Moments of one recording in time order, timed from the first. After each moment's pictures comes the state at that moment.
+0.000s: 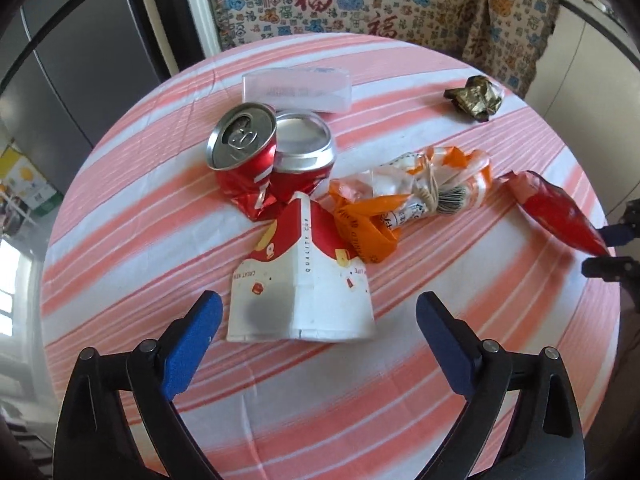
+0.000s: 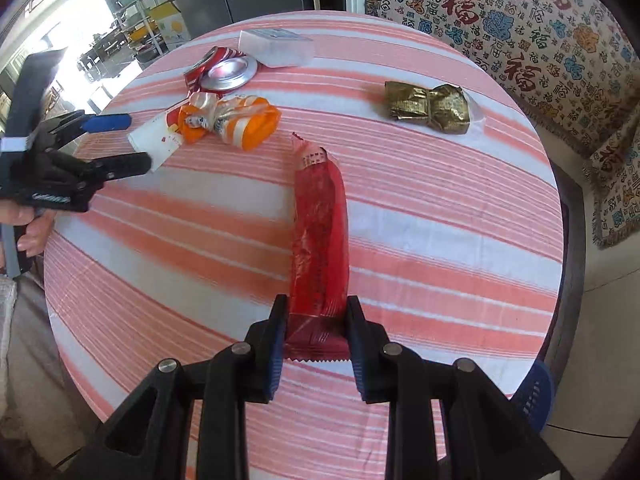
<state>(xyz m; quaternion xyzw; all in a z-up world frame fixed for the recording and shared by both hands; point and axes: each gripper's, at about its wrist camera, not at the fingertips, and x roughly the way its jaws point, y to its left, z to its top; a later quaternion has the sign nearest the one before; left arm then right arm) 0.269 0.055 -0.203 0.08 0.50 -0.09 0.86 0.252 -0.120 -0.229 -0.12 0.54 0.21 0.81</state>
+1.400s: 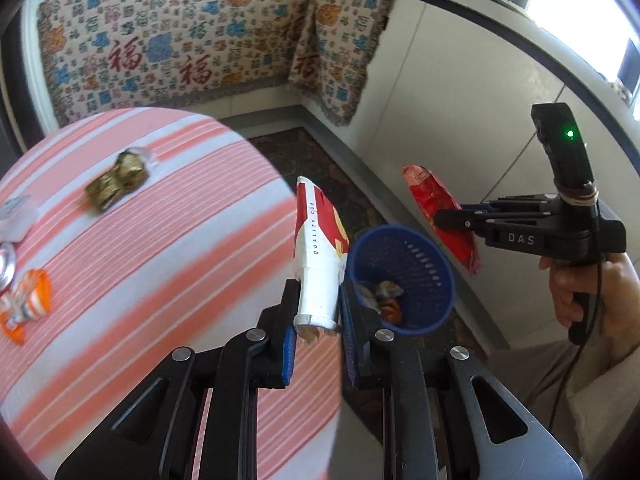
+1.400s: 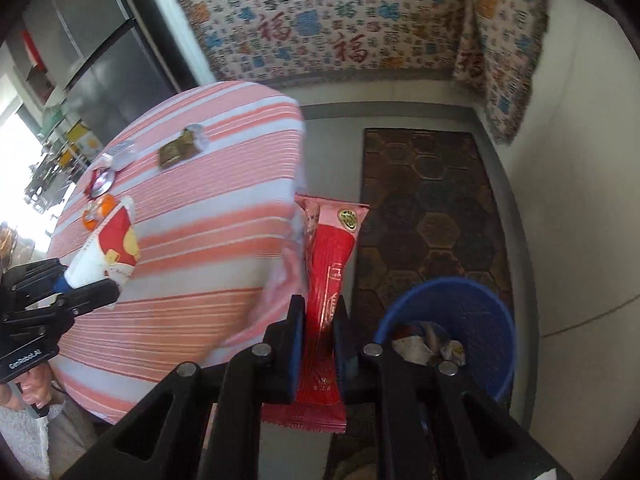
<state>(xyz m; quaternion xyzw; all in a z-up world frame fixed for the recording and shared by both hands) 0.208 -0.241 -0.142 0.04 0.46 -0.31 0.83 0.210 -0.383 -0.197 0.06 0.49 0.05 0.87</state>
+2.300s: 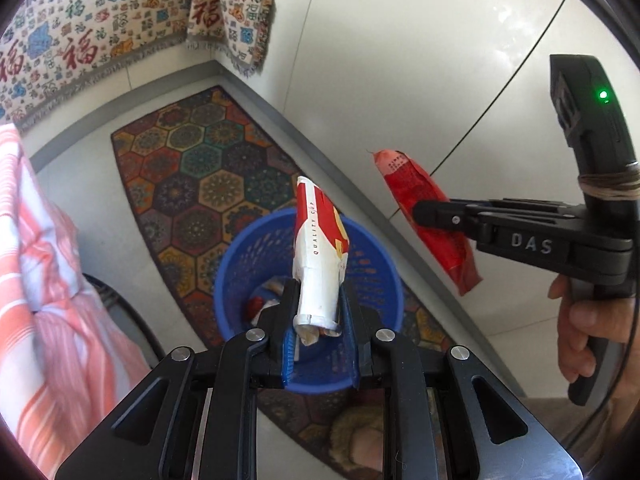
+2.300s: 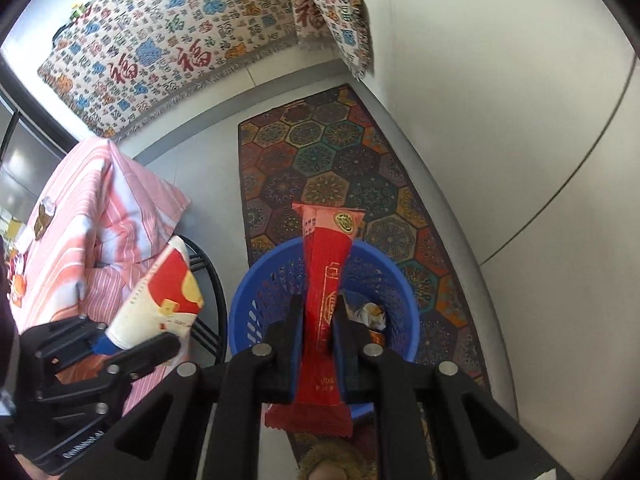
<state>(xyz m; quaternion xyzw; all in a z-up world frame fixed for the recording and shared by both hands) 0.228 -0.446 -0.238 0.09 0.51 -0.38 0.77 0.188 -0.568 -0.278 0.19 0.51 -0.09 0.84</state>
